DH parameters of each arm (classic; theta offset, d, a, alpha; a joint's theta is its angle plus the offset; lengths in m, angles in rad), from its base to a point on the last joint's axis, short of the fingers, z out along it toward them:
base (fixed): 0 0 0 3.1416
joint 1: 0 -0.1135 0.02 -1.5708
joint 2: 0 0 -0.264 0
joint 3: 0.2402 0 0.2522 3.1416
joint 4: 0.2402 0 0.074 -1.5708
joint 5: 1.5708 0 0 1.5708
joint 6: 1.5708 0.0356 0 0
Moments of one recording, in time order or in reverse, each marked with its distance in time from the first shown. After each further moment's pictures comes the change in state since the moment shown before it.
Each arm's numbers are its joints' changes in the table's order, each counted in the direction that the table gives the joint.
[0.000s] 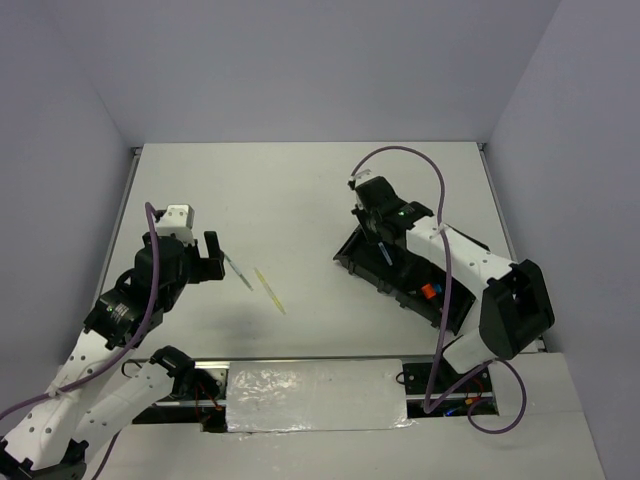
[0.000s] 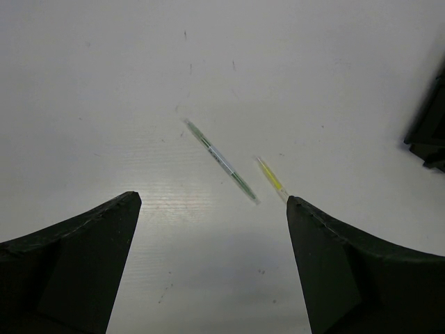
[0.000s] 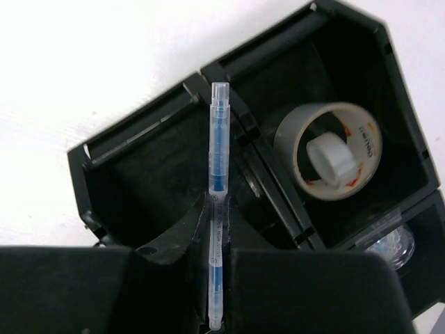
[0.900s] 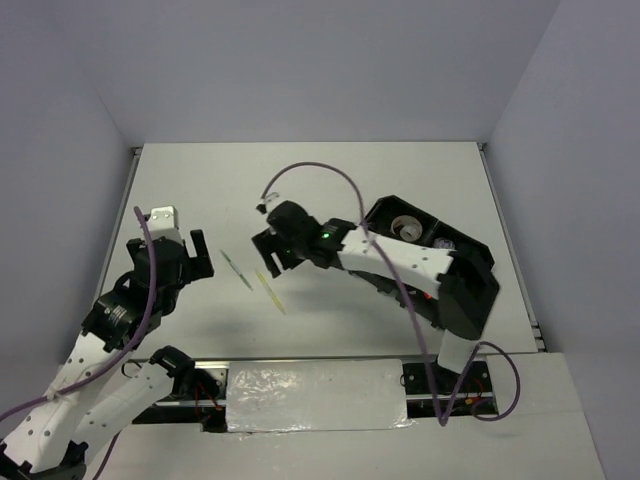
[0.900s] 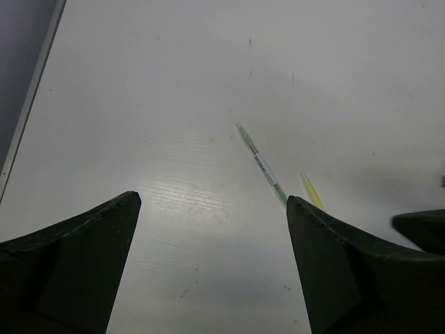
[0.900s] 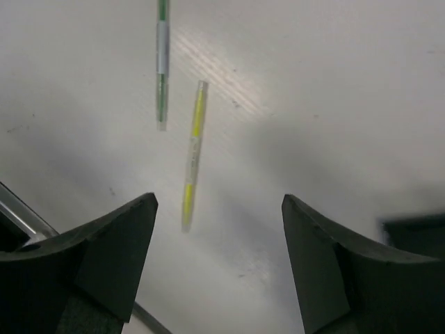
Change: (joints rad) left arm 0.000 0.012 -0.001 0.057 -0.185 -0.063; right arm -0.423 -0.218 0.236 -0.079 -0.161 0.281
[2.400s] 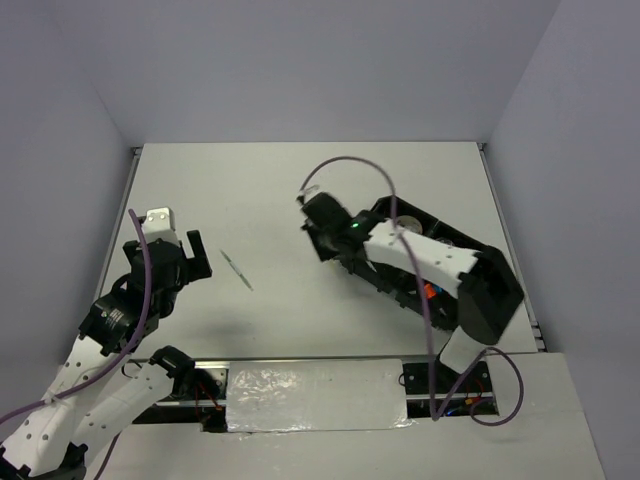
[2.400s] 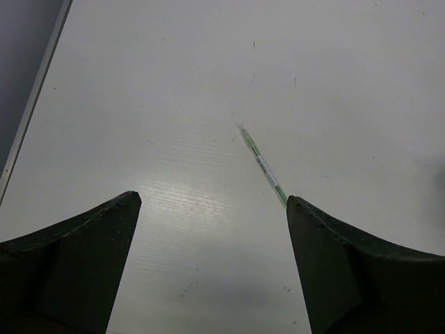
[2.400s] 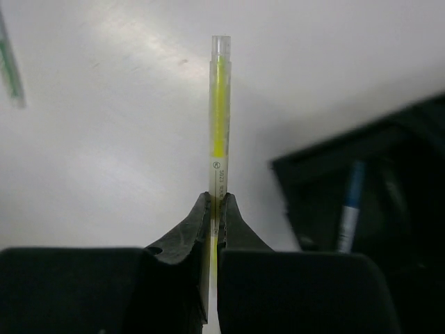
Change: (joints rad) left arm 0.000 0.023 0.000 0.012 -0.024 -0.017; right arm 0.074 -0.026 -0.057 0.112 0.093 -0.024
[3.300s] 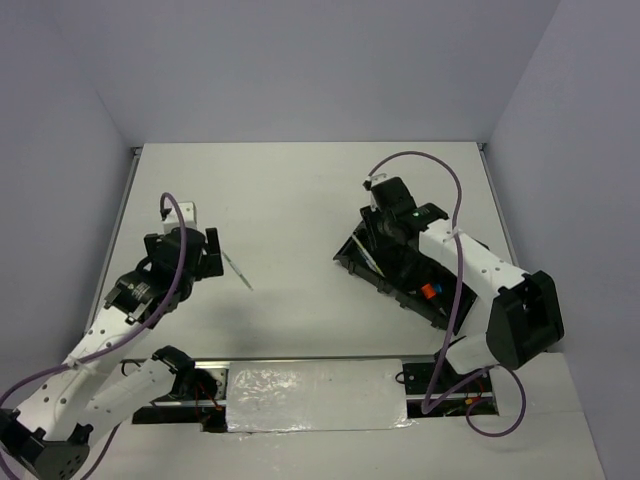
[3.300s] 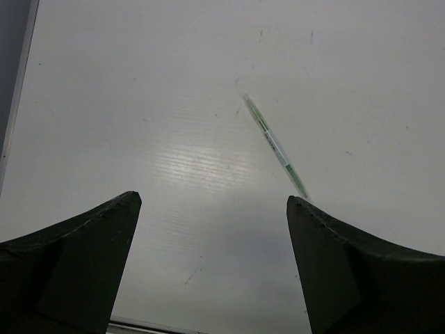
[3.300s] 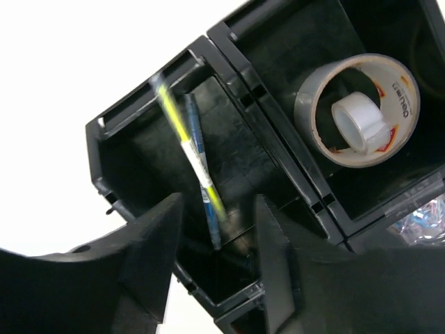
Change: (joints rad) left arm 0.000 -0.156 0.002 0.002 0.026 -0.006; right arm 0.423 0.299 -0.228 0.030 -0.059 -0.151
